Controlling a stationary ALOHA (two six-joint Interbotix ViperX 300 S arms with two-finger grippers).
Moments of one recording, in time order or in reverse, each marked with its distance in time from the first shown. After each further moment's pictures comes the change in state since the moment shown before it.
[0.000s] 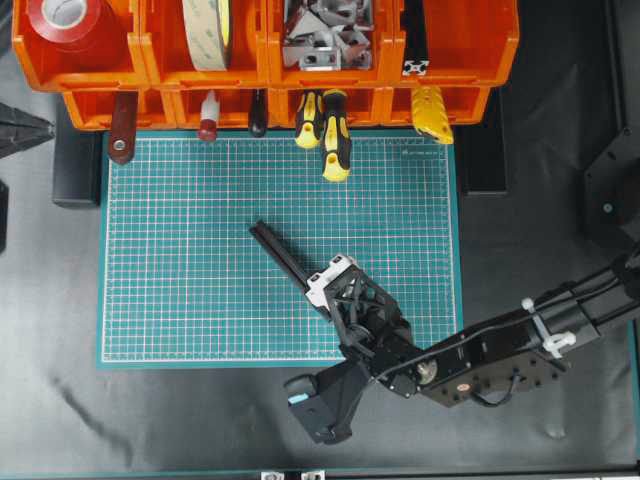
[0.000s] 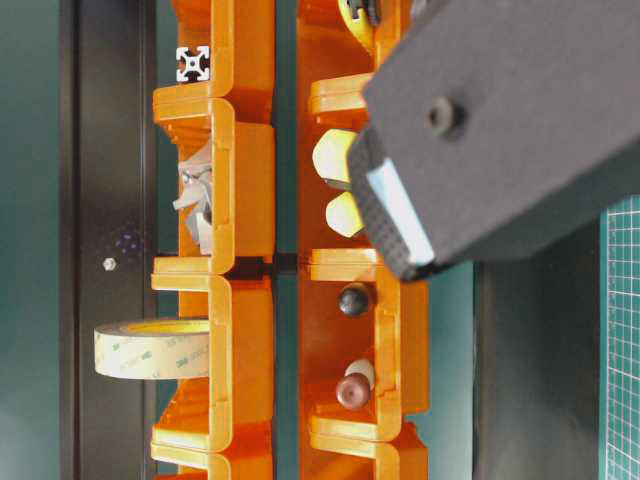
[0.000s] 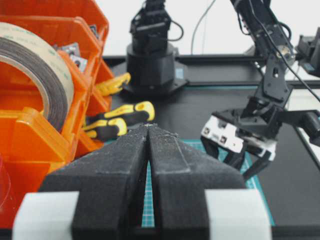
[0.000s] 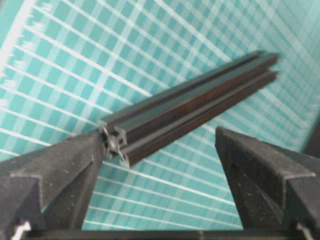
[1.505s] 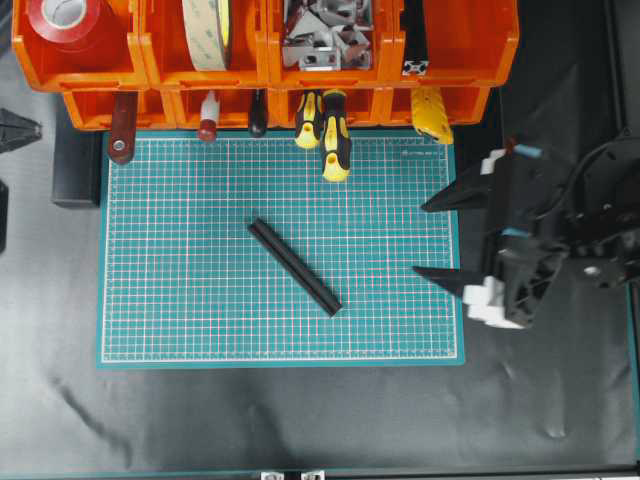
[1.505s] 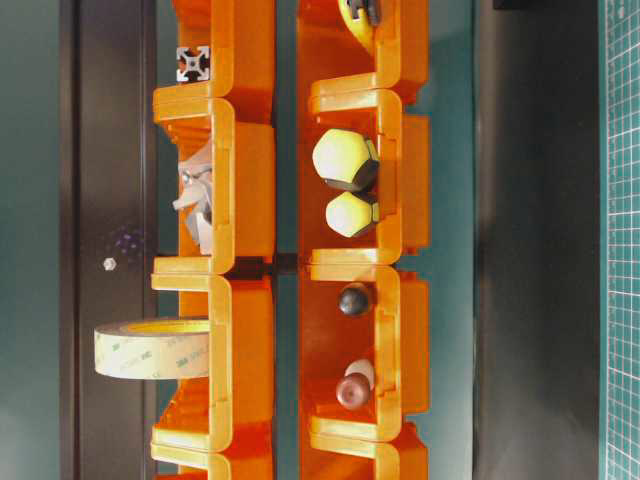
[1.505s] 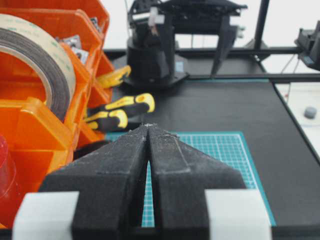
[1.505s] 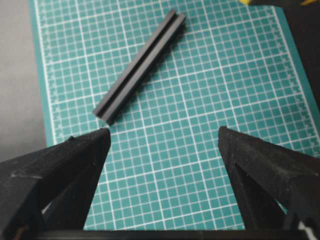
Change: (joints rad) left arm 0.000 -0.049 0.000 -0.002 0.064 0.000; right arm -0.066 -0.799 0.457 0.046 -0.199 0.735
